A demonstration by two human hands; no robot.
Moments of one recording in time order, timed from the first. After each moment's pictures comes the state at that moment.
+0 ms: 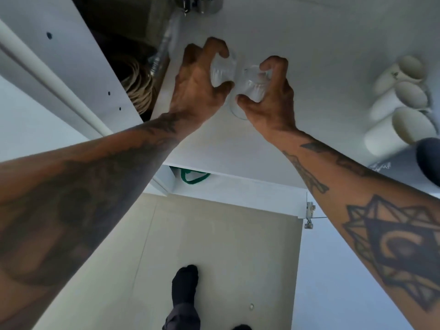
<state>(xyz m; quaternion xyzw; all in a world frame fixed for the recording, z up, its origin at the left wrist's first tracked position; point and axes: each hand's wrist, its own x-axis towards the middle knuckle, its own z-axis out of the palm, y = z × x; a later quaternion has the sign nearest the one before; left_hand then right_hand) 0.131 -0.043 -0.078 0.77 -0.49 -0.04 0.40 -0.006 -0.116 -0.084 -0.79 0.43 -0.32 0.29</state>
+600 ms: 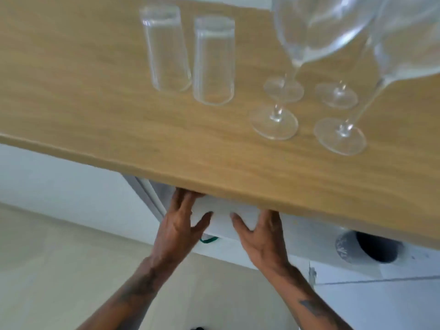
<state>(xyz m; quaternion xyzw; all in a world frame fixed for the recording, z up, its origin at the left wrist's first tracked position) 0.104 0.107 -0.012 0.77 -0.49 -0.06 0.40 -0.056 0.015 0.033 -0.76 0.48 -0.23 0.36</state>
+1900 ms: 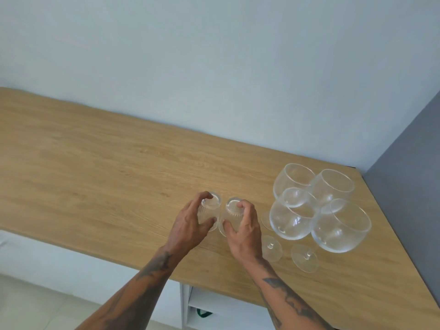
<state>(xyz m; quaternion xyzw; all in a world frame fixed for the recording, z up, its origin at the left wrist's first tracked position) 0.226 0.055 0.251 0.72 -0.49 -0.12 0.48 0.090 -0.017 0.264 -0.80 0.42 -0.33 0.28</state>
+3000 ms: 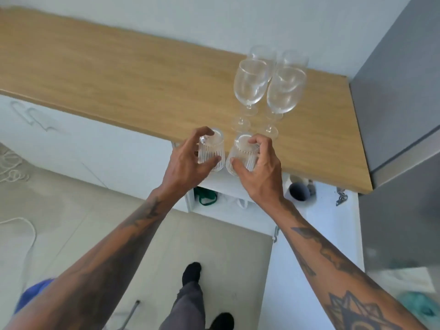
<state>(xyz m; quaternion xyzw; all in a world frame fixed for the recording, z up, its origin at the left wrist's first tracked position) 0.000 0.214 0.290 0.73 -0.45 -0.11 0.51 -0.154 0.111 0.296 -0.83 0.30 -0.39 0.27</state>
